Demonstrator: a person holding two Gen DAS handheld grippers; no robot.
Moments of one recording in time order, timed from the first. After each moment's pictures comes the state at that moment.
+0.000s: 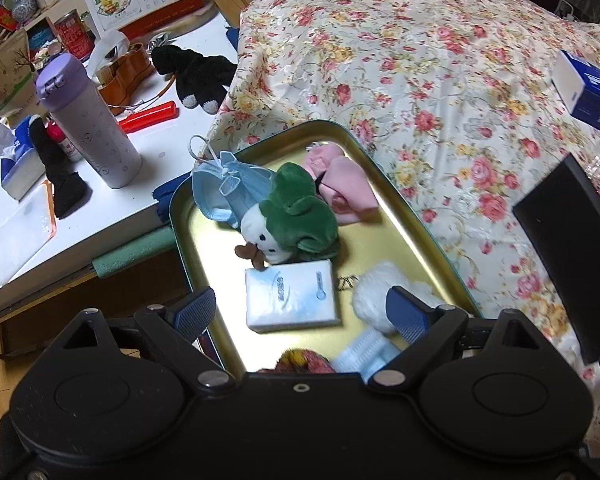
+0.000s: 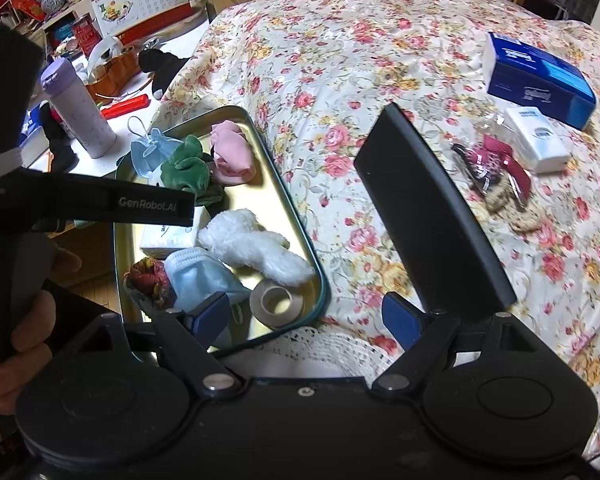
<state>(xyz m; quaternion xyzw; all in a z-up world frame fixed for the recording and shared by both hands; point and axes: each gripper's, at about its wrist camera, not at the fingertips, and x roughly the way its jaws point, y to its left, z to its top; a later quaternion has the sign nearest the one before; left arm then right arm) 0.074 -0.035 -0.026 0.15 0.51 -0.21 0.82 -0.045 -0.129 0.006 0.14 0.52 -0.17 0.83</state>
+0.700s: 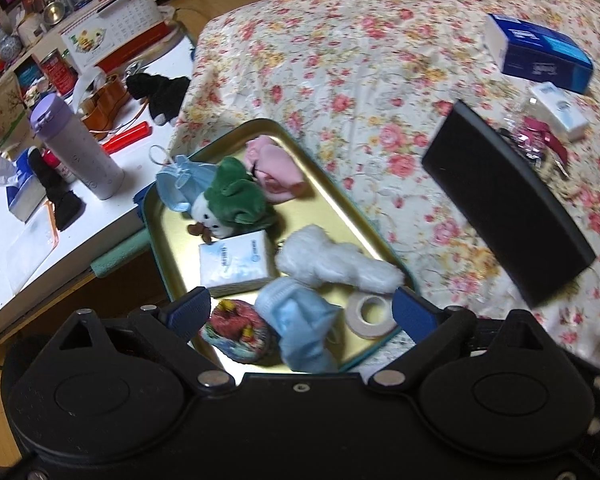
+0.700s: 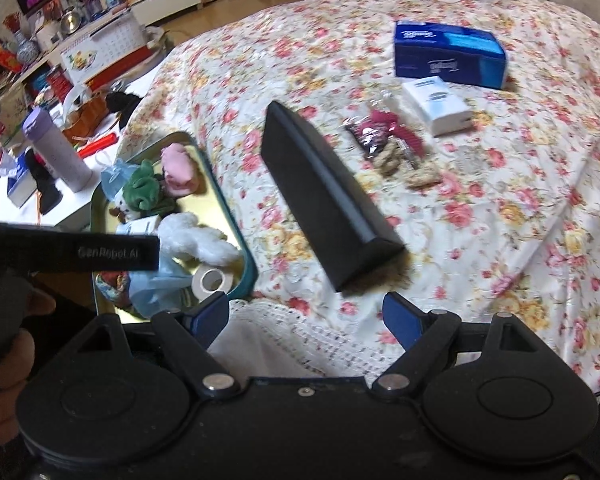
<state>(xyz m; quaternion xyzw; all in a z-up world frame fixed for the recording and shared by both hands) -0.004 -0.072 -0.002 0.20 0.48 -0.23 0.82 -0.132 -0.174 0.024 0.19 0.47 -0.21 0.84</state>
